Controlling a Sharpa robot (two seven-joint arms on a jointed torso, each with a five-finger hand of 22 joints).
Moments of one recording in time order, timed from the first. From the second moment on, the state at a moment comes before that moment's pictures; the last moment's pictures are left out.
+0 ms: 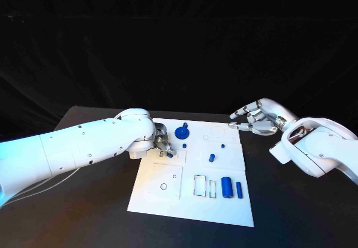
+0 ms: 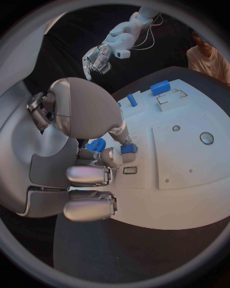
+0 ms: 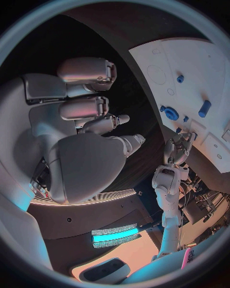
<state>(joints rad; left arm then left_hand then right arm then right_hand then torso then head) 1.28 -0.65 -0.04 1.40 -1.10 0.21 -0.70 1.14 -0.15 0.53 0.19 0.05 0.99 0.02 0.53 0.69 1.33 -0.05 1.09 1.06 1.46 -0.09 1.44 1.31 0.07 1.47 0.00 1.43 1.30 1.35 -0.99 -0.12 1.70 -0.94 -0.45 -0.03 1.37 -0.08 0.00 0.21 0.25 0.99 0.15 0.10 0.18 1.35 0.07 1.33 1.31 1.47 0.00 1.52 1.31 0.04 1.45 0.10 1.37 1.31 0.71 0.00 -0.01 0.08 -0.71</state>
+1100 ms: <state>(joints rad) 1.28 -0.65 -0.04 1.39 -1.10 0.21 -0.70 1.04 -0.15 0.29 0.27 0.05 1.01 0.02 0.55 0.71 1.34 -0.04 1.11 1.07 1.47 -0.10 1.44 1.31 0.07 1.47 0.00 1.43 1.31 1.35 -0.99 -0.12 1.70 -0.95 -0.45 -0.03 1.37 -0.08 -0.01 0.22 0.25 0.99 0.15 0.10 0.18 1.35 0.07 1.33 1.31 1.47 0.00 1.52 1.31 0.04 1.45 0.10 1.37 1.31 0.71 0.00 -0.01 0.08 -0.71</state>
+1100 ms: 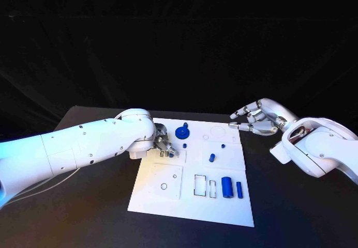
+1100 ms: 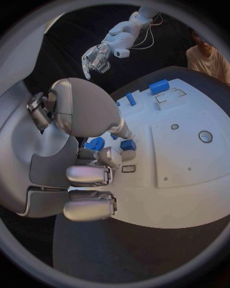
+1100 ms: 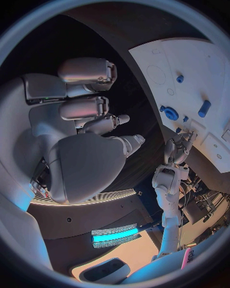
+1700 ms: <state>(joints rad) 1.28 -0.69 -0.01 1.42 -1.07 0.19 -0.70 1.04 -0.12 0.19 0.28 0.05 1.01 0.02 0.55 0.71 1.34 -0.04 1.11 1.06 1.47 -0.10 1.44 1.31 0.07 1.47 0.00 1.43 1.31 1.35 -0.99 -0.12 1.70 -0.95 -0.45 -0.03 1.36 -0.08 -0.01 0.22 0.25 0.99 0.15 0.10 0.18 1.35 0.07 1.33 1.31 1.47 0.00 1.52 1.31 0.04 1.45 0.10 1.36 1.31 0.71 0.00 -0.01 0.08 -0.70</state>
